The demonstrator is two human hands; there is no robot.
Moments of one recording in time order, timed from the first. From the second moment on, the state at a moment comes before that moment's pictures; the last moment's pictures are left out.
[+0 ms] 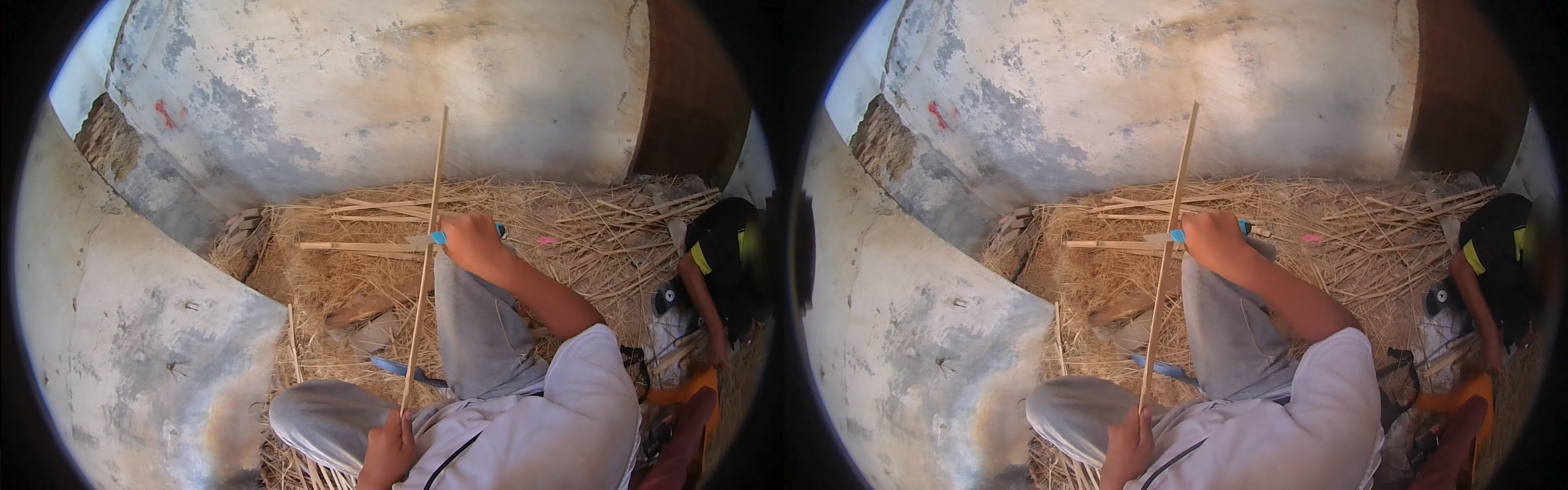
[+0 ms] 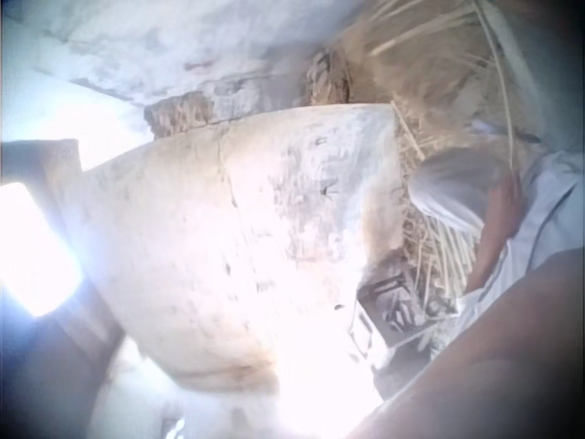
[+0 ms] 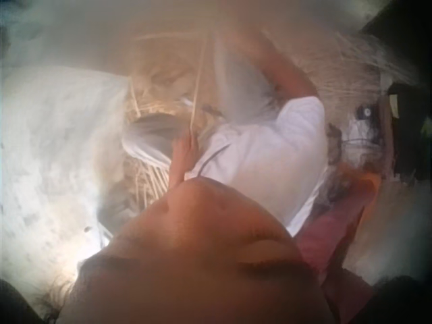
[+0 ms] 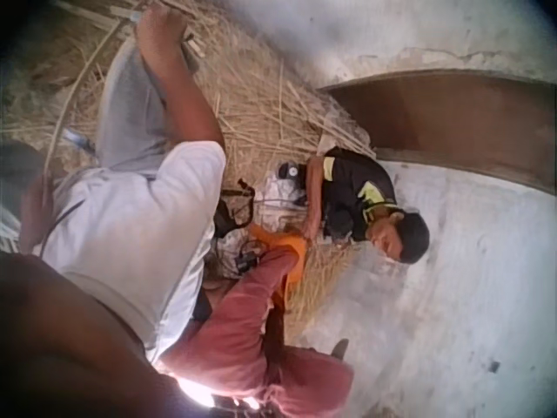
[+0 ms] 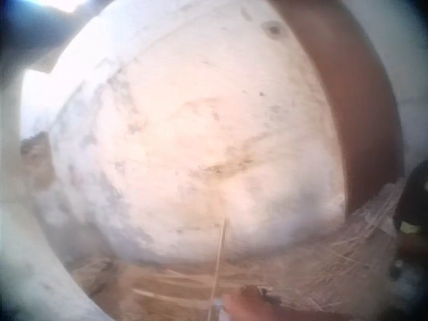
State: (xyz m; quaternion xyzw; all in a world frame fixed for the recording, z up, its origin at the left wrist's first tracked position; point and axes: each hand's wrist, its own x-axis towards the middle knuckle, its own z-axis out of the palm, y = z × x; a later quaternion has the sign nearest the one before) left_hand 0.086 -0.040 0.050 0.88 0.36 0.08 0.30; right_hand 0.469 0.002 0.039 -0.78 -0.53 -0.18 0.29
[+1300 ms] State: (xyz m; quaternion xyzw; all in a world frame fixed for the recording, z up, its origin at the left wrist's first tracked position) left_hand 0.165 -0.030 0.082 0.89 0.39 0.20 0.14; right_hand 0.366 -0.012 0.055 -0.68 -0.58 -0.22 0.39
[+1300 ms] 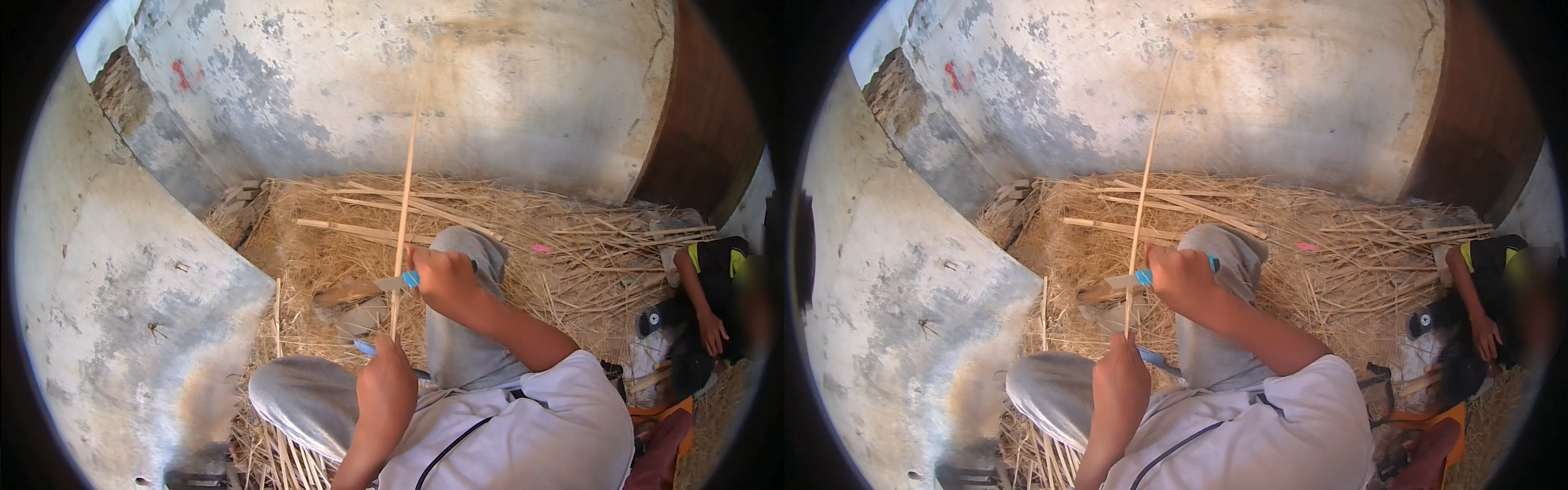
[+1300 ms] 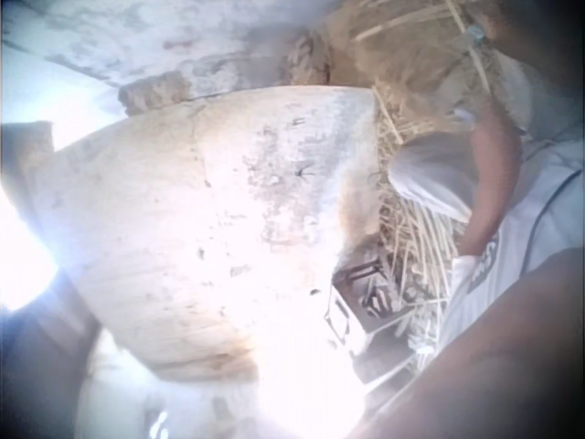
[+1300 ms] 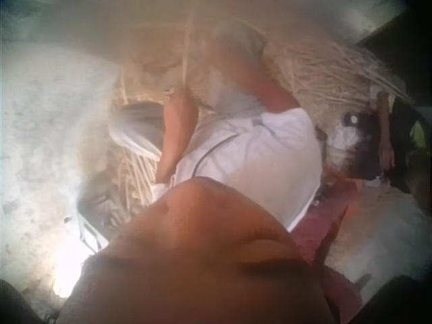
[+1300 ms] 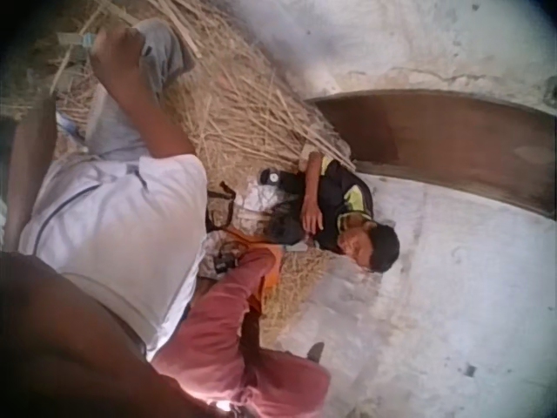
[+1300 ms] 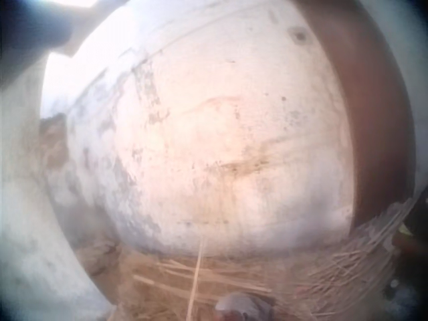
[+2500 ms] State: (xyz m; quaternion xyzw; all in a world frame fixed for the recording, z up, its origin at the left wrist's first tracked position) left_hand 0.140 -0.046 0.110 0.86 0.45 0.18 0.13; right_hand 0.548 0.143 0.192 -0.89 -0.32 -0.11 0.32
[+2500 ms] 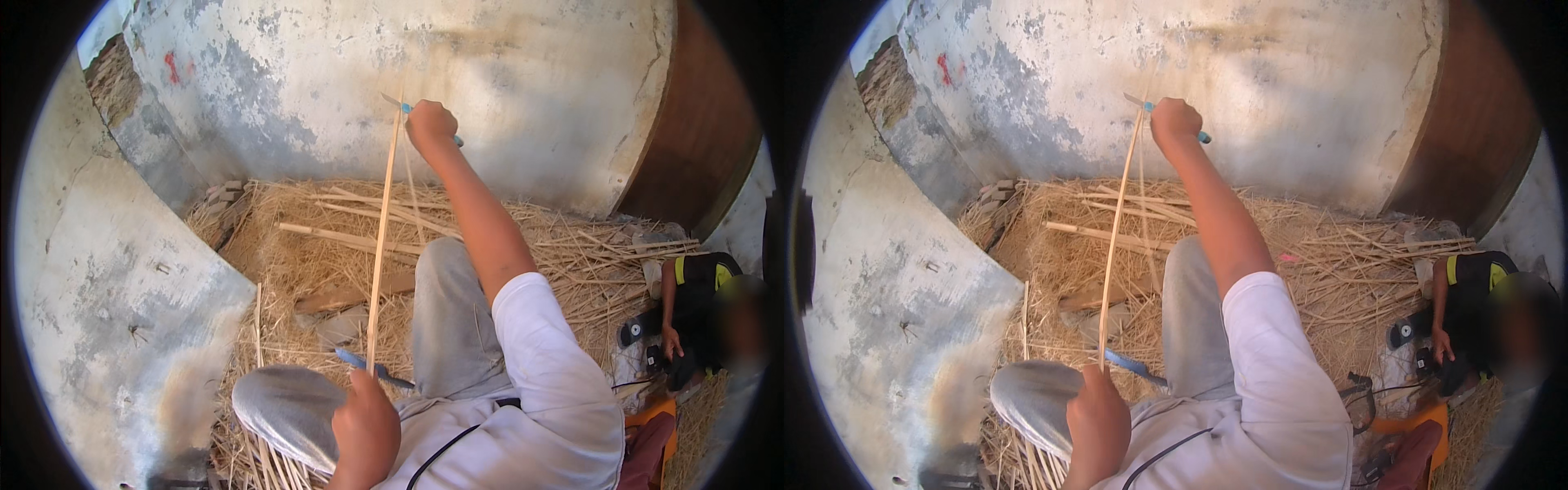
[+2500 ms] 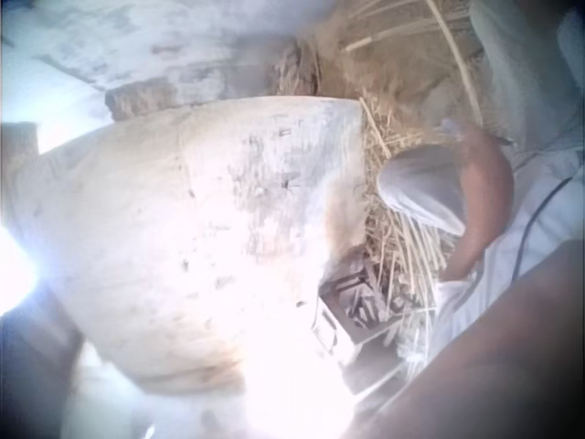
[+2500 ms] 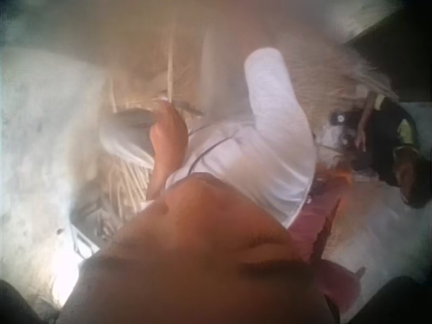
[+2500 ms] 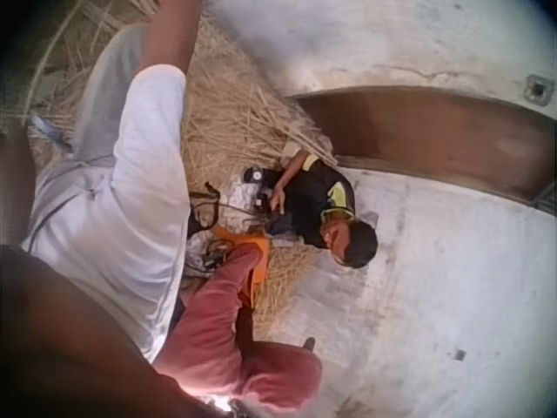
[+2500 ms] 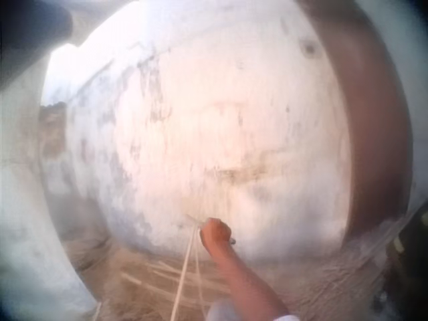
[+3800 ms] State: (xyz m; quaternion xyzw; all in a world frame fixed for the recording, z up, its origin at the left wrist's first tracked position) left_hand 0.040 -0.065 0.035 0.86 0.48 -0.05 0.18; right_hand 0.589 0.083 0.161 -0.91 -0.31 -0.15 0.21
